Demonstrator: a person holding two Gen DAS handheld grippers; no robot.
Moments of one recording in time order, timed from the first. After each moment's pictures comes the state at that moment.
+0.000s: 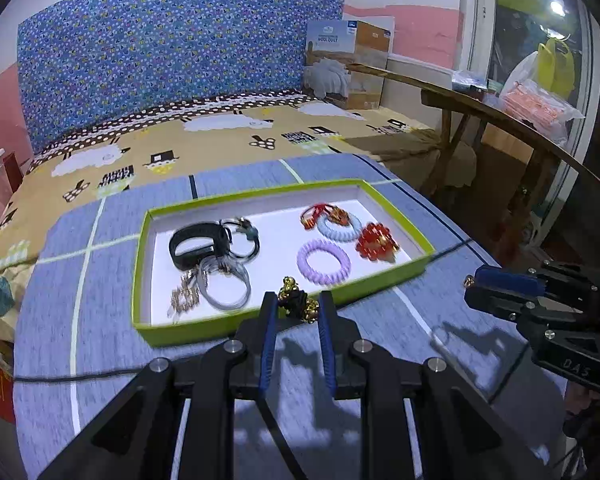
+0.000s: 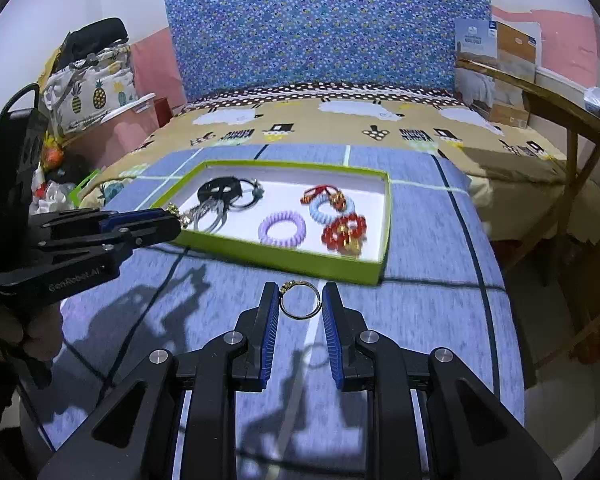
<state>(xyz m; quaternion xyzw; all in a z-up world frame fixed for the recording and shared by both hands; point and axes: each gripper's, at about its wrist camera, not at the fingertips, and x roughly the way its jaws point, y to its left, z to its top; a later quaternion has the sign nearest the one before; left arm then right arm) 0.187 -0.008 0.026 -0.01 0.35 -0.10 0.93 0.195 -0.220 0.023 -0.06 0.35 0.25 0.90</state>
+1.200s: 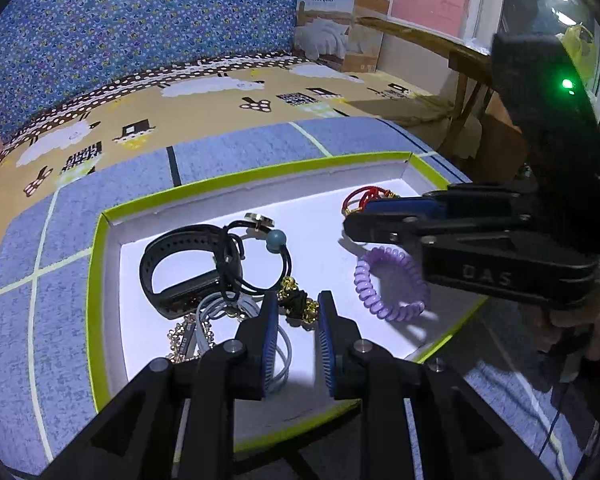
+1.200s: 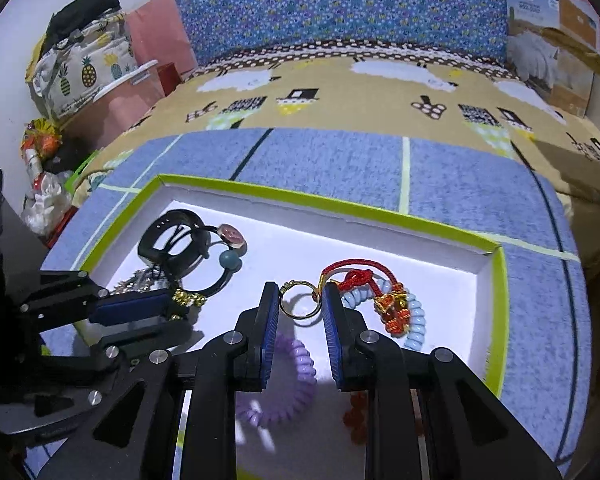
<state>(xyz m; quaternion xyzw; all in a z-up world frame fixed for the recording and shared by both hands) 0.273 0.008 -0.021 0.00 0.41 -0.13 0.90 0.353 -0.139 -0.024 -0.07 0.43 0.30 0.85</state>
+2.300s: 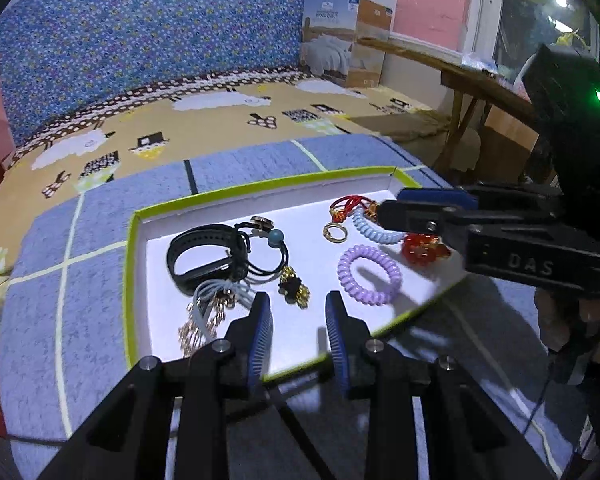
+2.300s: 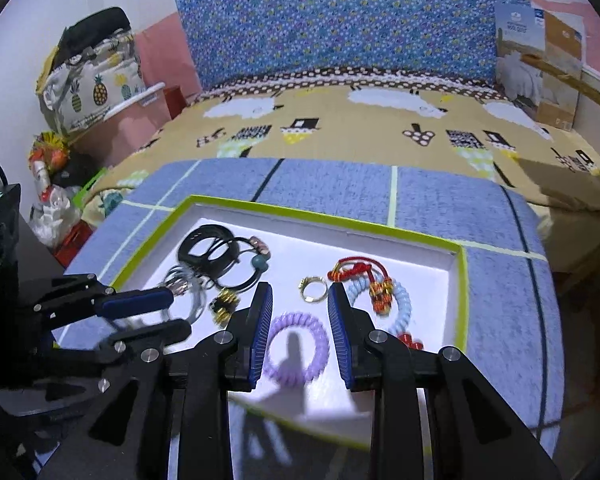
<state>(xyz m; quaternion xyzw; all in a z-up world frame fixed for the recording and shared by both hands) 0.232 0.013 0.004 0.00 0.38 -0.12 0.92 0.308 -0.158 0.016 -0.06 0.38 0.30 0.87</state>
